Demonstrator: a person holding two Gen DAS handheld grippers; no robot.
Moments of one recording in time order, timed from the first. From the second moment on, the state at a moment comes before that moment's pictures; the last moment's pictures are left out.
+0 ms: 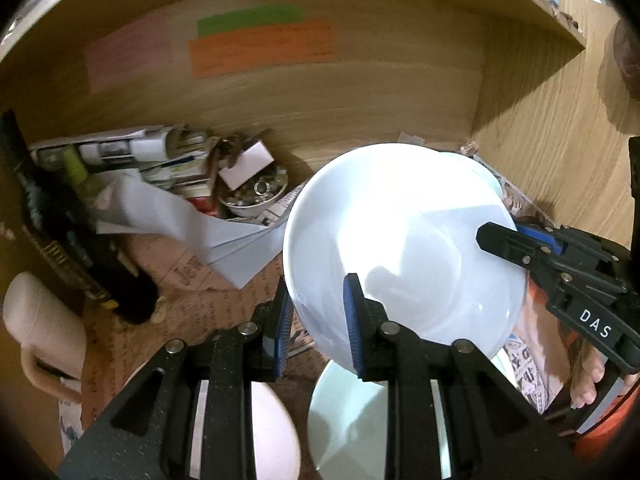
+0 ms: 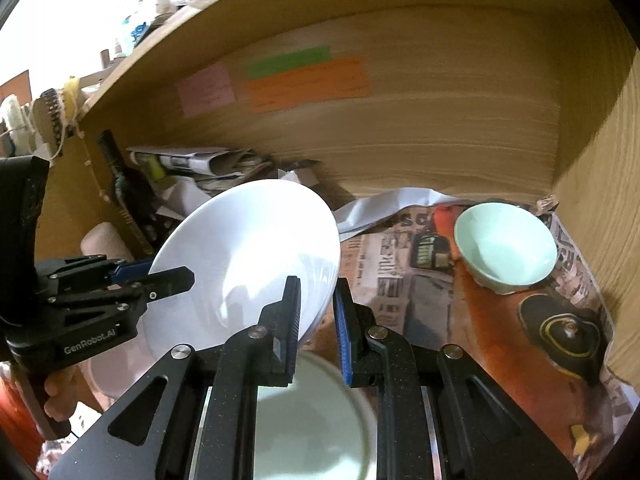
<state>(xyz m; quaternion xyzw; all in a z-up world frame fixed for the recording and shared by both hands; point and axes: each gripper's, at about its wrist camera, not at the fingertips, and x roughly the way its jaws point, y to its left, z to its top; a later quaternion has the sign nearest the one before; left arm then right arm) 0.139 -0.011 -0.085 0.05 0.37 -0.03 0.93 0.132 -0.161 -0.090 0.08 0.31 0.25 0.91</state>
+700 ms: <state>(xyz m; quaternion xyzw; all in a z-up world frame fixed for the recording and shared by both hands) 0.048 0.051 -0.078 0.03 0.34 0.03 0.94 0.085 -0.093 -0.078 0.05 0.30 0.30 0.90</state>
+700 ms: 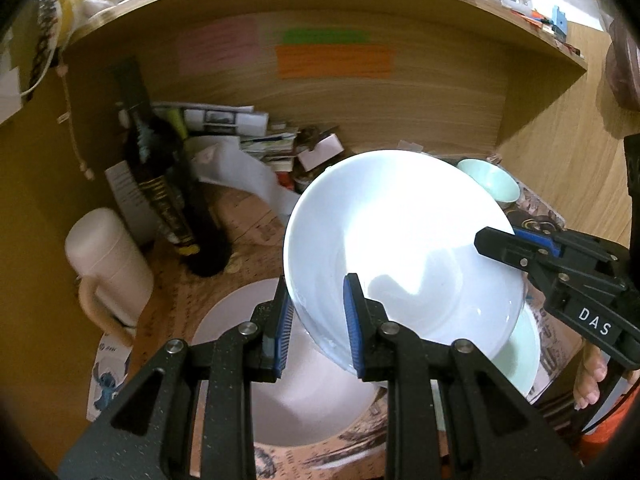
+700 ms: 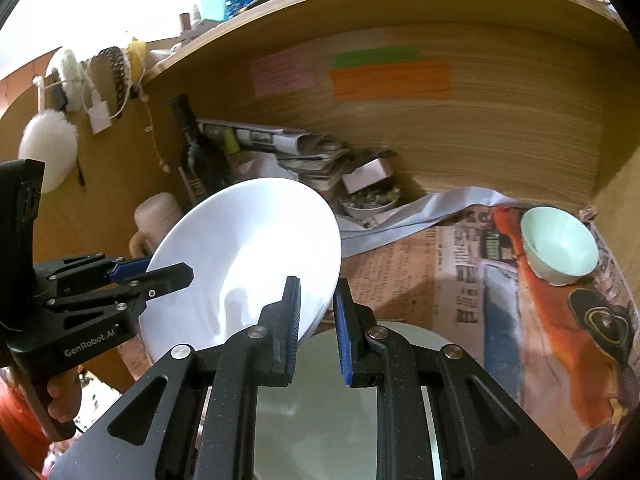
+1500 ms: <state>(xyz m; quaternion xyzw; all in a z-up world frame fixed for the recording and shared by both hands) 0.029 0.111 -0.115 -0.01 0.38 0.09 0.92 0.092 -0.021 -0.120 0.02 0.37 0.35 0.86</state>
